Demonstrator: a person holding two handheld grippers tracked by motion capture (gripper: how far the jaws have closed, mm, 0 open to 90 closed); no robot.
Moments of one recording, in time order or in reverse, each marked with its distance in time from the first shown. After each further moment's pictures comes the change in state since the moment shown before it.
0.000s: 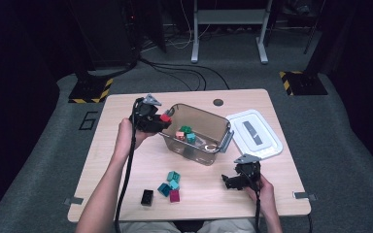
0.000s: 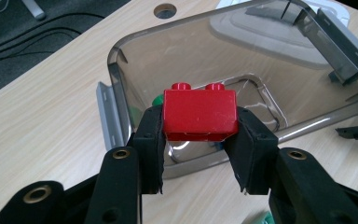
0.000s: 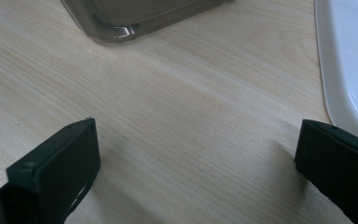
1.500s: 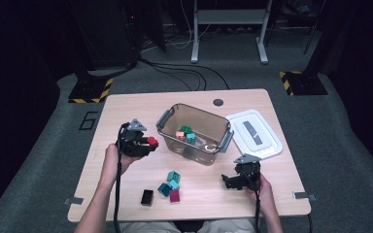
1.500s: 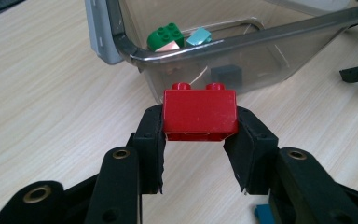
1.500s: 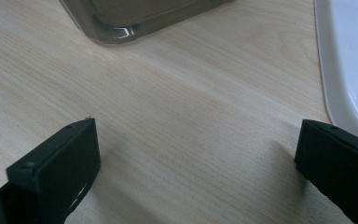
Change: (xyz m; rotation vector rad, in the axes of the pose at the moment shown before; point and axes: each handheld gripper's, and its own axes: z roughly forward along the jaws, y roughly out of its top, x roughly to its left) left arm -0.006 -0.079 -0.012 0.035 -0.002 -0.051; right arm 0.002 0.001 0.000 0.000 -0.003 0.017
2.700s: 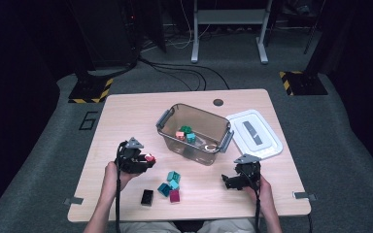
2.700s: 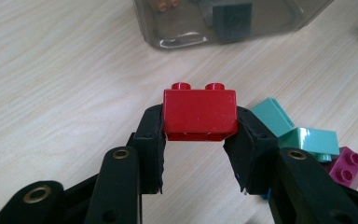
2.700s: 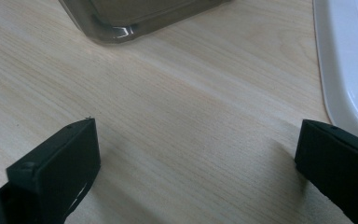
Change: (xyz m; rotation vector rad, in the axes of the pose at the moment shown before) left arm -0.002 -0.059 0.025 0.049 -0.027 -0.068; right arm -0.001 -0.001 -0.001 0.000 -0.002 -0.009
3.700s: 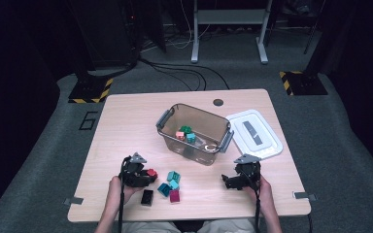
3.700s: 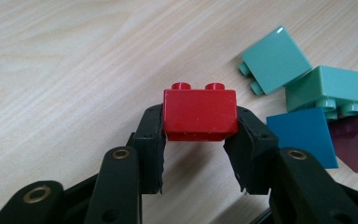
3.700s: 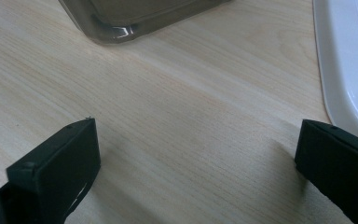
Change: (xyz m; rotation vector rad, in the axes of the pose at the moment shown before) left arm -0.011 -0.047 0.034 0.045 -0.036 -0.064; right arm 0.000 0.000 0.000 0.000 -0.001 0.000
